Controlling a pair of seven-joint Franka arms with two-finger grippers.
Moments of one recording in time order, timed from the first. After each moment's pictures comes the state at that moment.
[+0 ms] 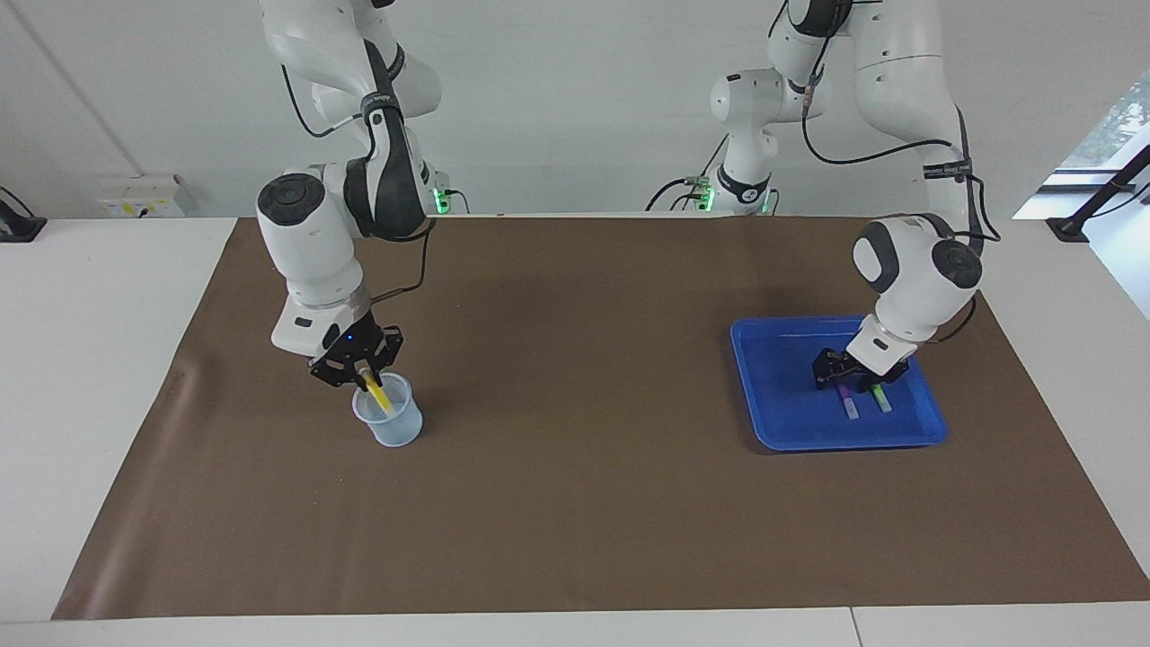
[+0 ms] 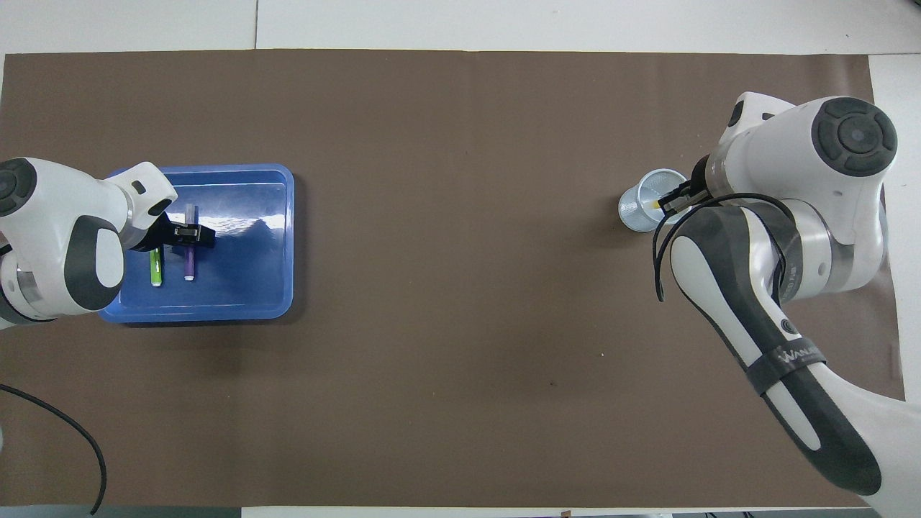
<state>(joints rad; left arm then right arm) 0.02 0.28 0.00 -2.07 -0.06 2.35 0.22 0.19 0.20 -0.08 -1.90 -0.02 2.21 -0.34</state>
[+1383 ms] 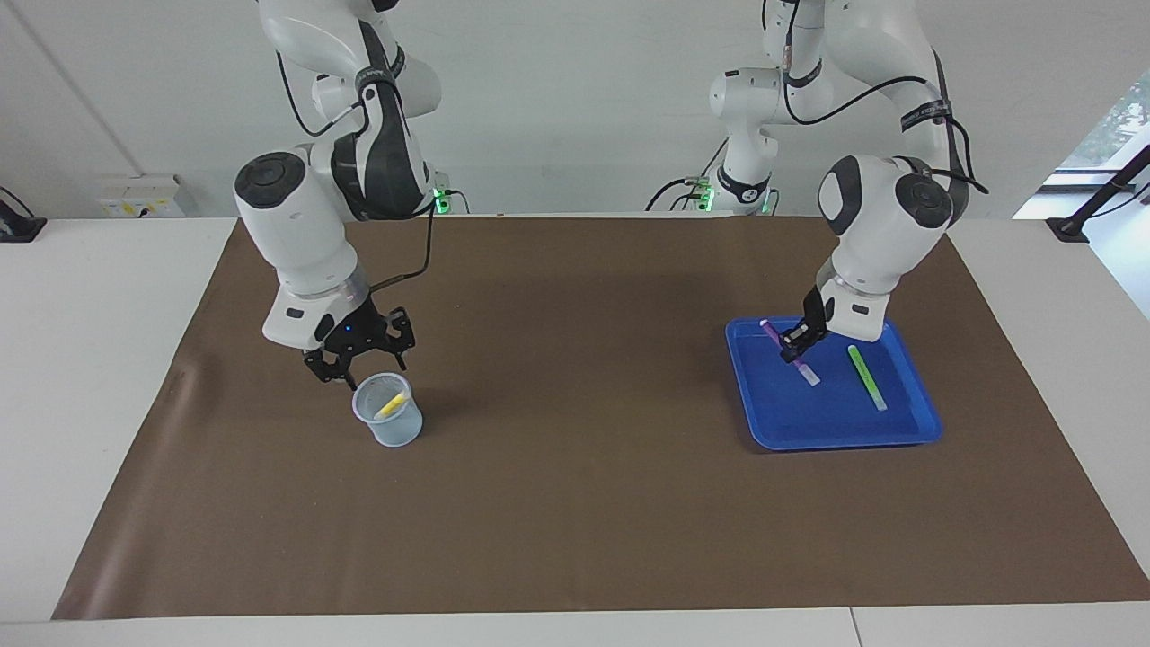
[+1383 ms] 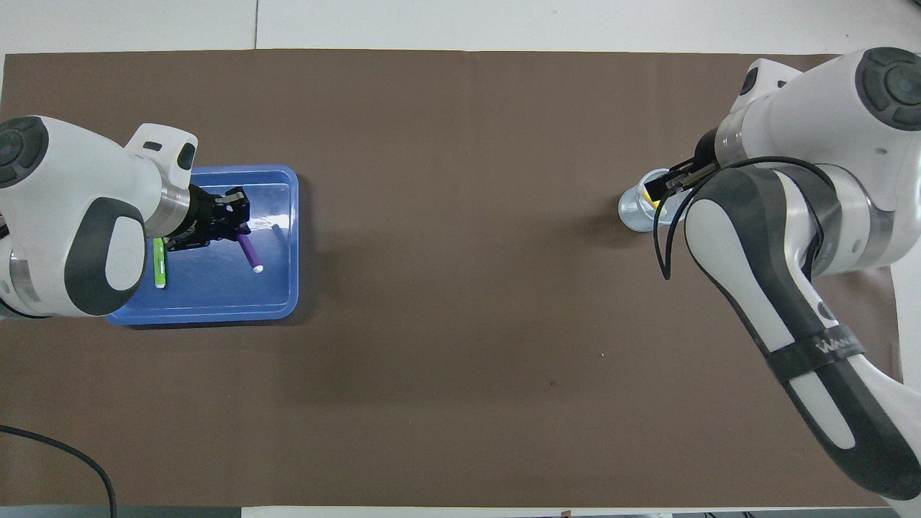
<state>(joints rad) -0.17 0.12 -0.04 -1.97 -0.17 2.10 -0.61 0.19 0.21 -0.08 -1.73 0.15 2.04 -0.34</state>
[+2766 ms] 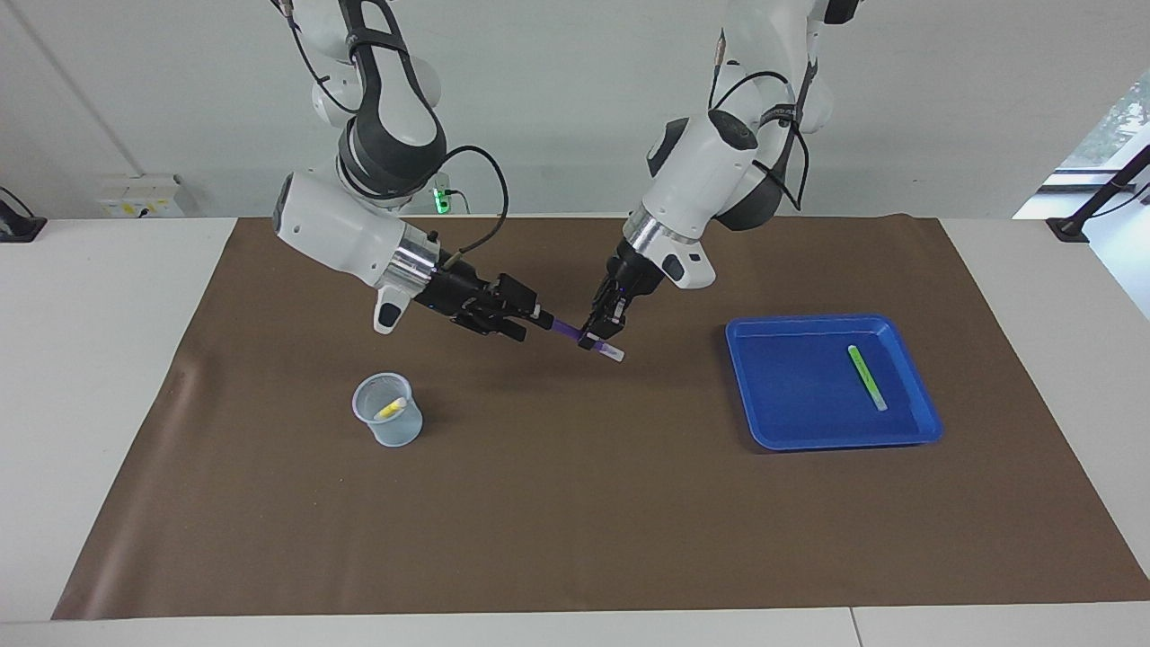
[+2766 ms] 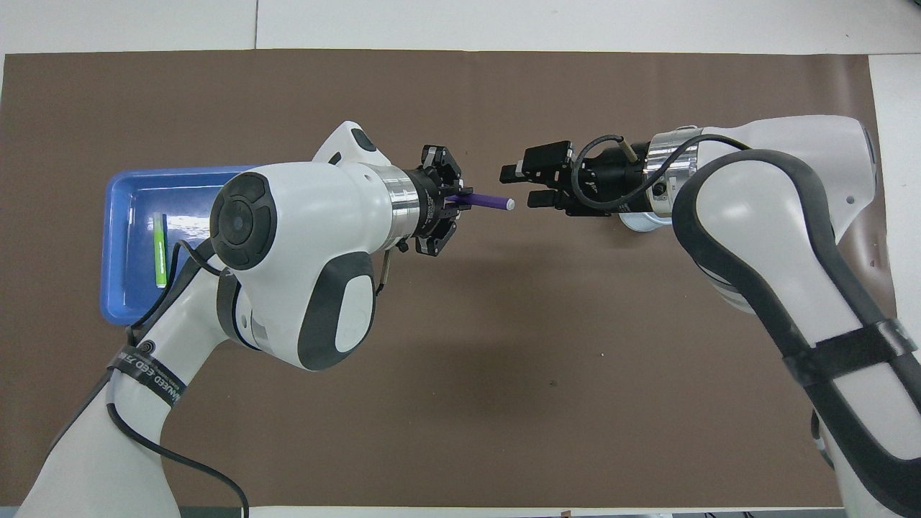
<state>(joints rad) -0.60 0.21 -0.04 -1.81 -0.44 2.49 -1.66 0.32 0.16 -0.08 -1.86 1.08 2.13 0.00</state>
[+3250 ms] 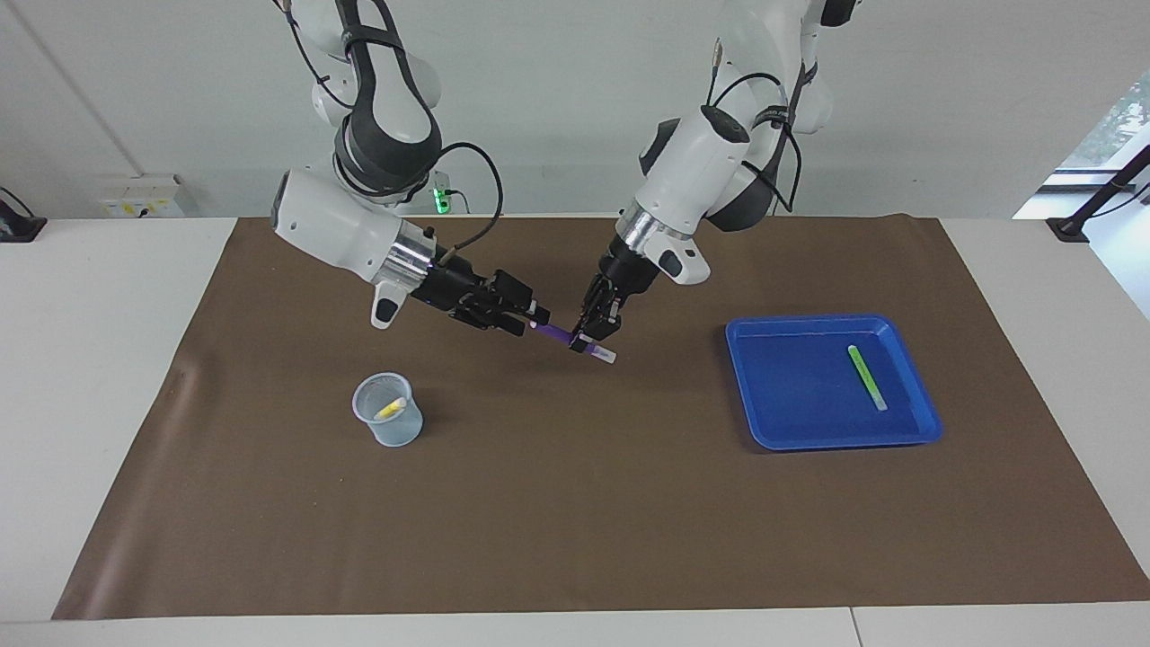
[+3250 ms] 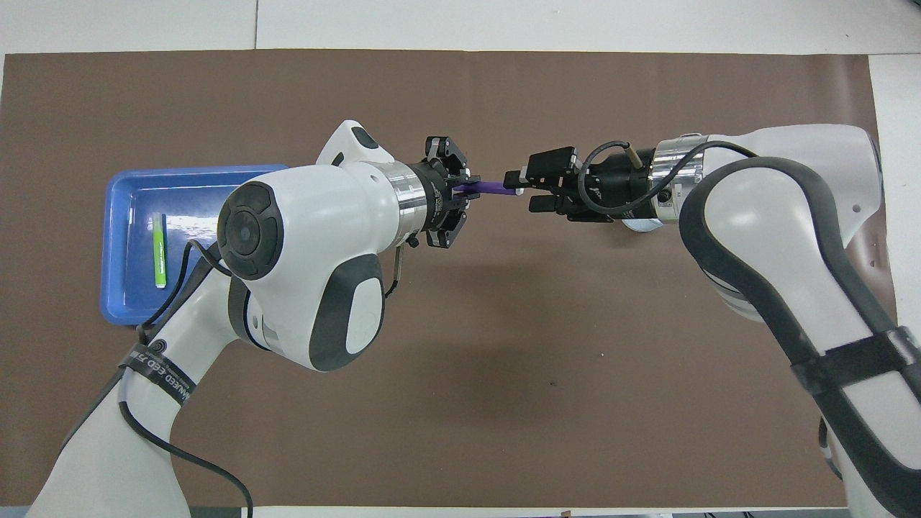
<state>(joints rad) -0.61 0.22 -0.04 -1.80 -0.44 2.56 -1.73 0.32 0.15 -0.08 -1.88 1.09 2.13 0.00</state>
